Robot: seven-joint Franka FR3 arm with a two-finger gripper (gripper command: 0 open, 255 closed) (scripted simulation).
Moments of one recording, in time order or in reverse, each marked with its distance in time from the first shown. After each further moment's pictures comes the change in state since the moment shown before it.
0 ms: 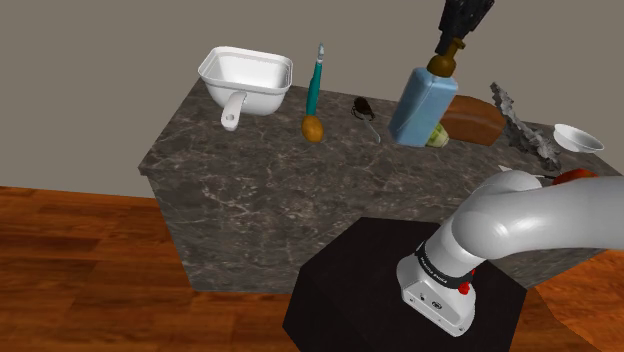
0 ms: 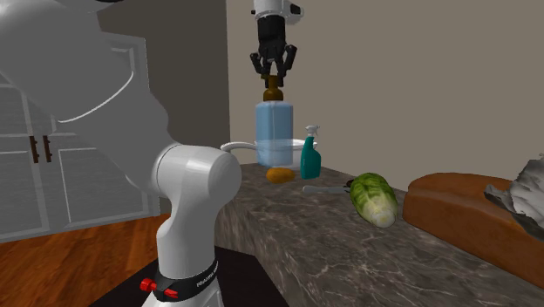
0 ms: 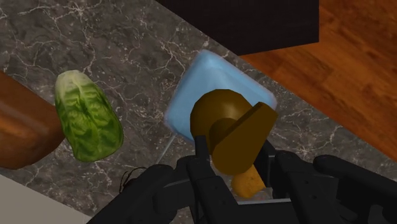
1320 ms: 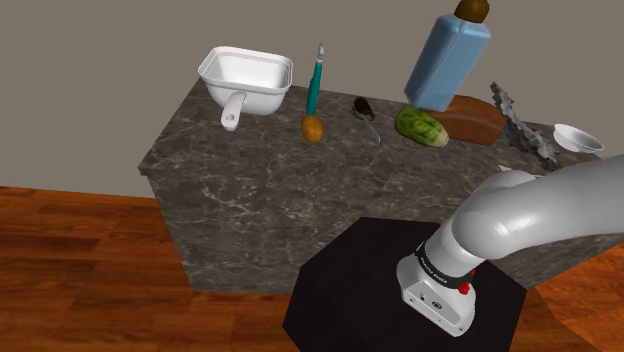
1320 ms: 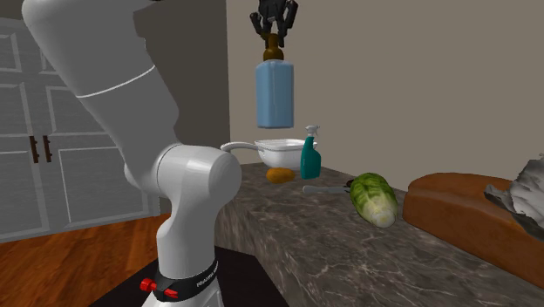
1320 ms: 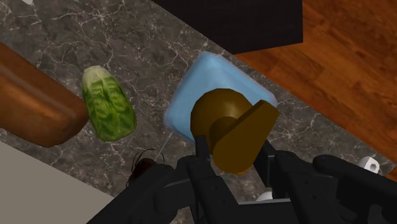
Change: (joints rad) arm 0.006 0.191 0.003 0.442 0.007 -0.250 -0.029
